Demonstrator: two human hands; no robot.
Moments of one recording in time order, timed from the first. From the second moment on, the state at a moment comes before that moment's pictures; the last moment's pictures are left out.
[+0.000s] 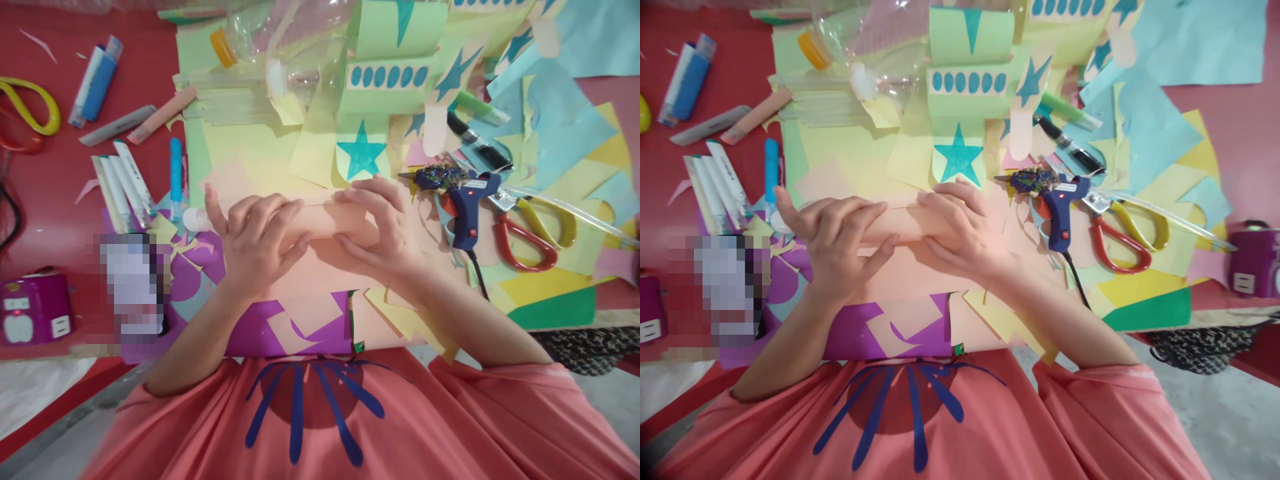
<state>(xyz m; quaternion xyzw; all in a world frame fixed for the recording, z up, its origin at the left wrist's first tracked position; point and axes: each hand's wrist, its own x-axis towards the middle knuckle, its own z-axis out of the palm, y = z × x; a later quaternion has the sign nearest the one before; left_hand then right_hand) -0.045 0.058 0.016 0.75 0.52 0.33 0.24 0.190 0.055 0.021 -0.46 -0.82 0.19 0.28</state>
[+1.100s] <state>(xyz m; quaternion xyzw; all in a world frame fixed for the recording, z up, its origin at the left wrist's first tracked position) -0.059 0.057 0.039 0.93 0.32 0.17 -0.09 0.181 0.038 0.026 -0.41 -0.87 -0.11 0.24</state>
